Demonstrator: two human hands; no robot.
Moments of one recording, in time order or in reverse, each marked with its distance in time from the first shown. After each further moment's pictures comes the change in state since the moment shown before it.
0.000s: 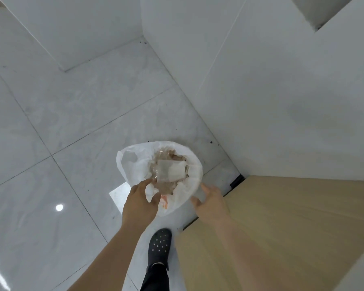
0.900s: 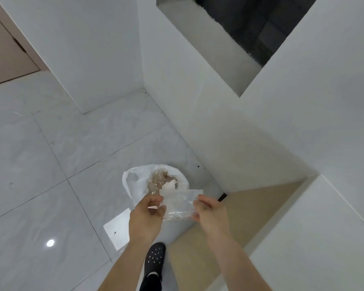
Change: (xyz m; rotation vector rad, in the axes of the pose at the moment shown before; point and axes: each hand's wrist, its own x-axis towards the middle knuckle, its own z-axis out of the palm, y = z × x) left_hand -0.183 0.082 -0.070 -0.407 0.118 0.022; right_hand -0.187 -0.020 -0.076 0.927 0.258 0.063
